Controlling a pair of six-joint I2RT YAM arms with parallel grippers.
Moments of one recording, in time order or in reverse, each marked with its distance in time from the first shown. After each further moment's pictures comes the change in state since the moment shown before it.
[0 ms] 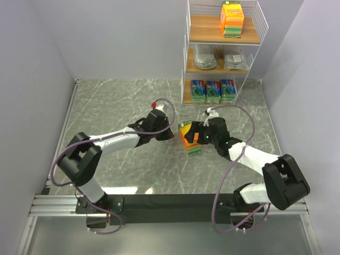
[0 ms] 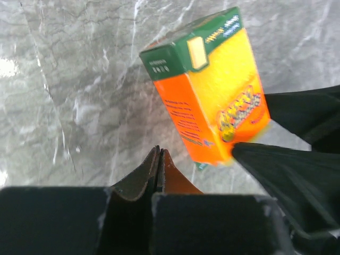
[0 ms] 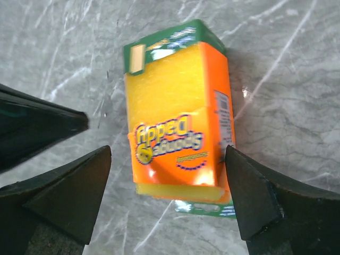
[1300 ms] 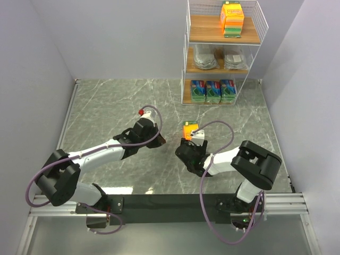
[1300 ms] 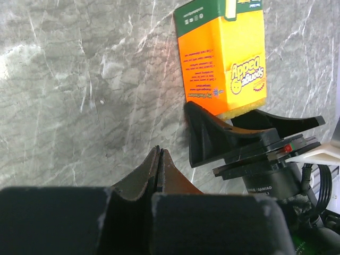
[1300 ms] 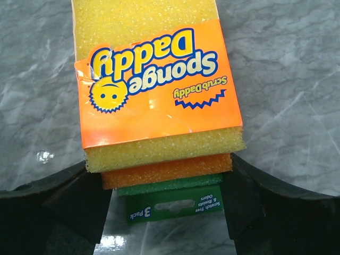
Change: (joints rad) left arm 0.000 -0.293 -0.248 0.027 -0.034 -0.054; right arm 0.544 0.302 -0.050 0.134 1.039 0.225
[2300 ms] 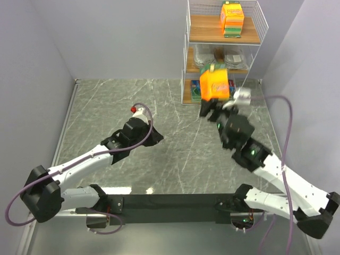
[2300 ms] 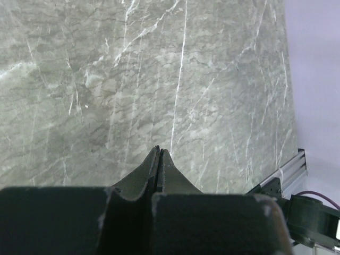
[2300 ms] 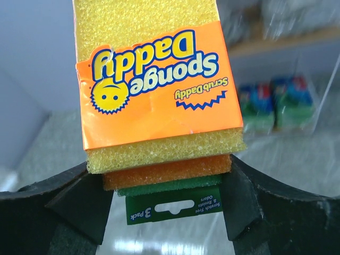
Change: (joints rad) left arm 0.000 -0.194 -0.016 -0.042 -0.006 0.001; right arm -0.111 -0.759 0.369 -0.338 -0.131 -0.436
